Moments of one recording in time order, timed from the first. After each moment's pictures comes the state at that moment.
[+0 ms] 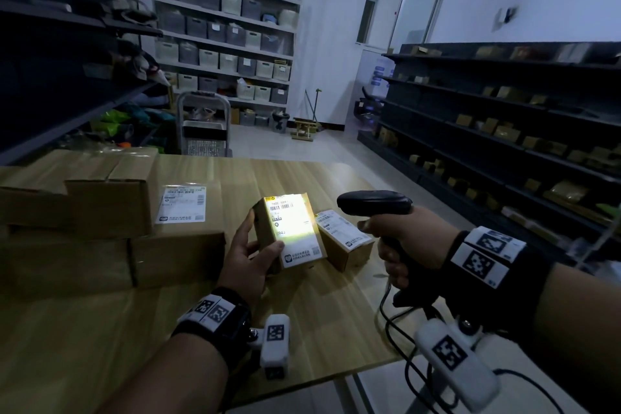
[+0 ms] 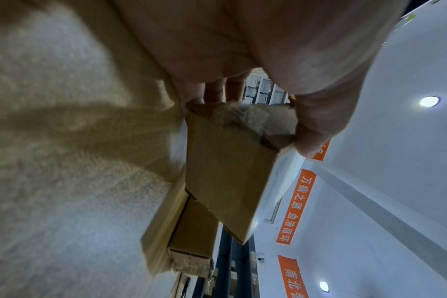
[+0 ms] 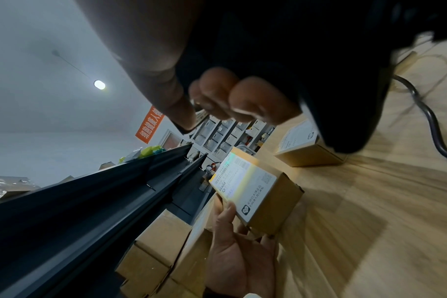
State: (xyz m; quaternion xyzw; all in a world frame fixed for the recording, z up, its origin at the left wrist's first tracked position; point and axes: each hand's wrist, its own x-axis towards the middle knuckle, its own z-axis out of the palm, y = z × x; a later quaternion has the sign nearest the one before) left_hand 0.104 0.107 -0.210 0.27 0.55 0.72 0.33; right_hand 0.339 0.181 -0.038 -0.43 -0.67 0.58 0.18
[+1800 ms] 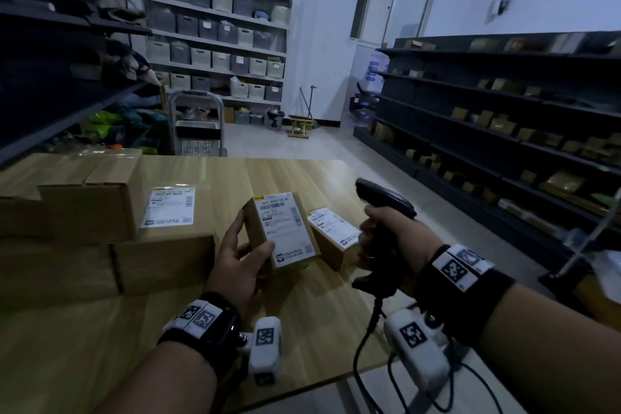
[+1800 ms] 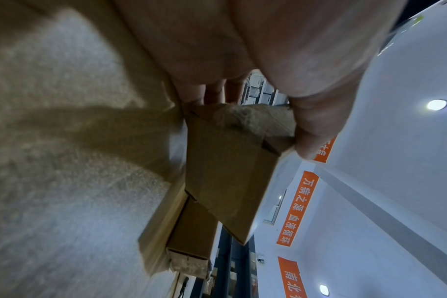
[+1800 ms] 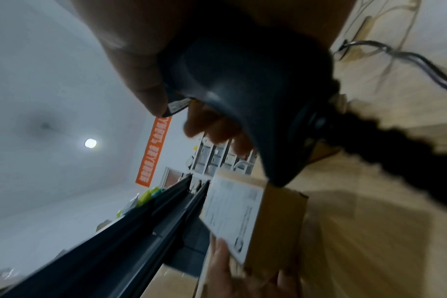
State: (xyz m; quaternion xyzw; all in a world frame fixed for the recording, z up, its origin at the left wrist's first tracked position) left_hand 0.104 0.107 -0.210 0.25 0.51 0.75 0.34; right_hand 0.332 0.217 -0.085 -0.37 -0.52 0.71 0.31
